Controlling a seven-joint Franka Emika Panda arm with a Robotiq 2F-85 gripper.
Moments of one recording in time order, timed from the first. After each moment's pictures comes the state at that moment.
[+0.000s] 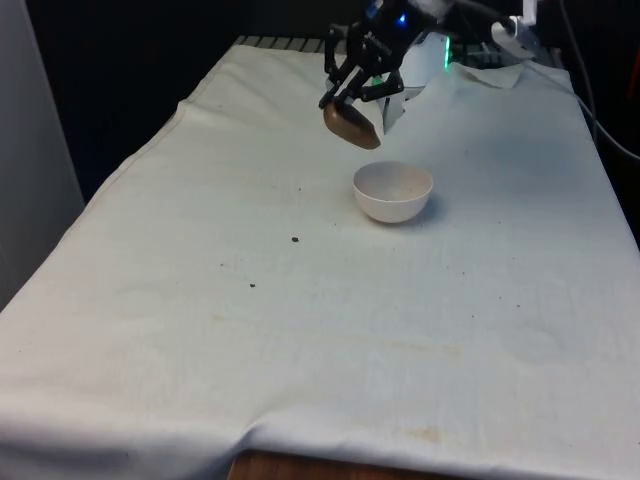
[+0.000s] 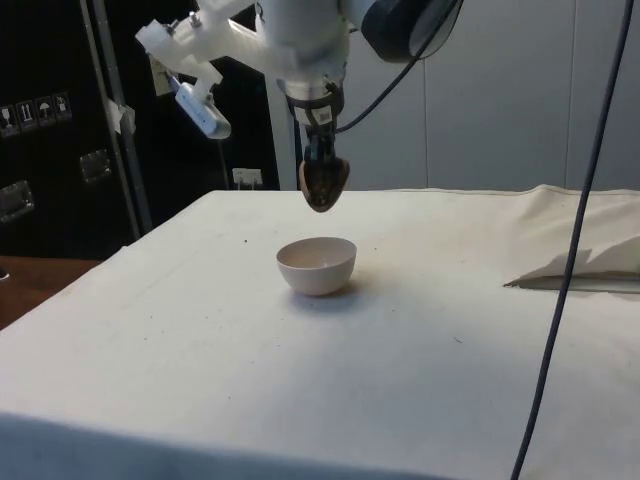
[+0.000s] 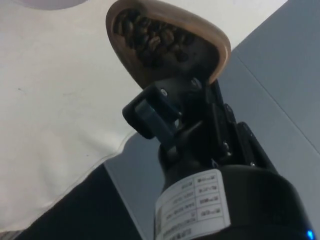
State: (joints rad) arm 0.03 0.08 0.01 -2.36 -1.00 2.32 0.70
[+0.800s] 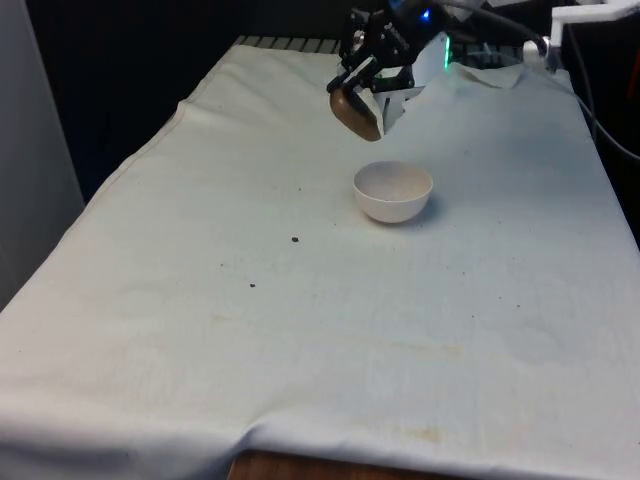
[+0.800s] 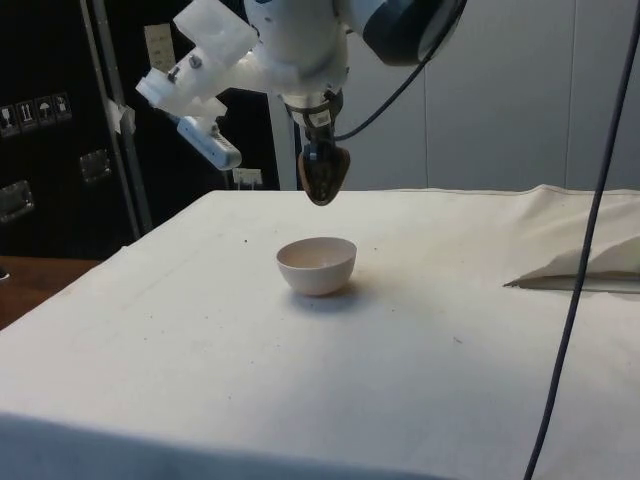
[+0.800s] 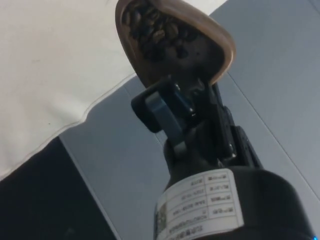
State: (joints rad) arm 0.03 0.08 0.12 -2.35 -1.10 2.14 0.83
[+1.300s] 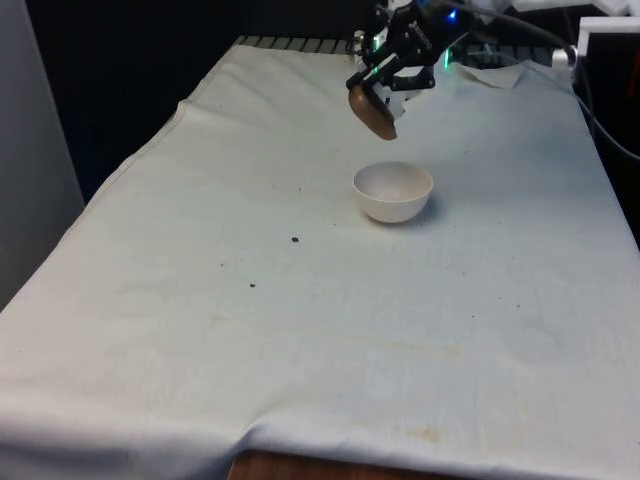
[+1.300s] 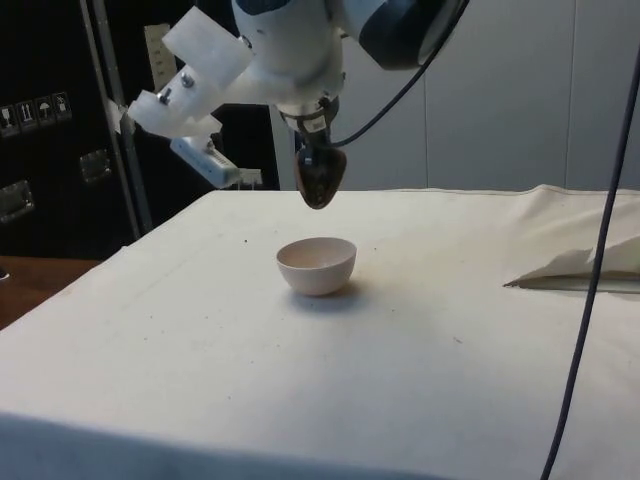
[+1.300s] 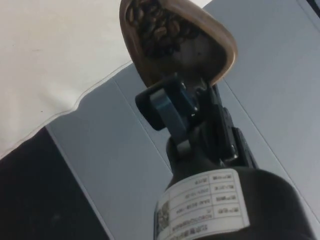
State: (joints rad) arm 0.03 0.10 0.20 -2.33 -1.10 2.04 0.89
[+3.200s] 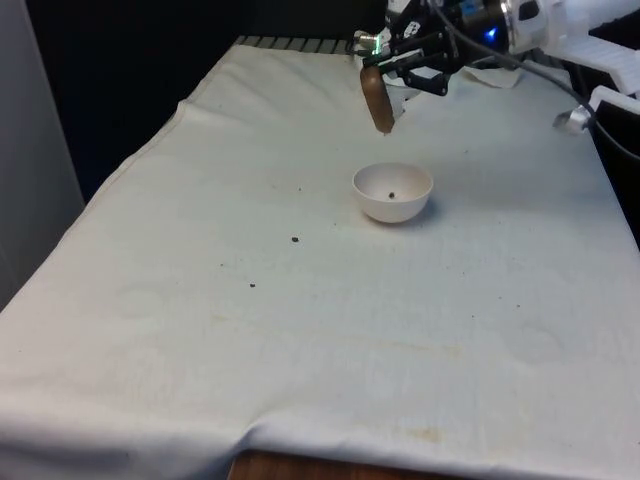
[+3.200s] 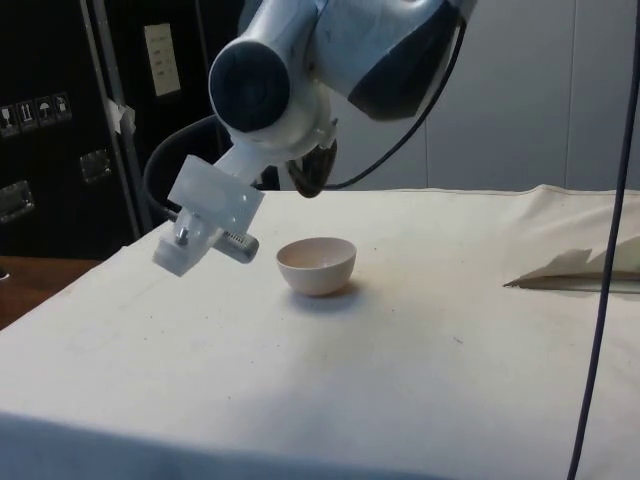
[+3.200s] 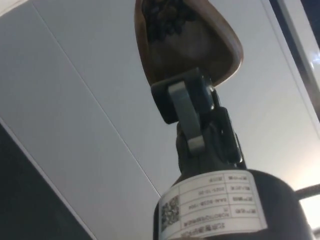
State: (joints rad) arm 0.03 0.28 0.40 -2.22 -1.29 1.61 1.08
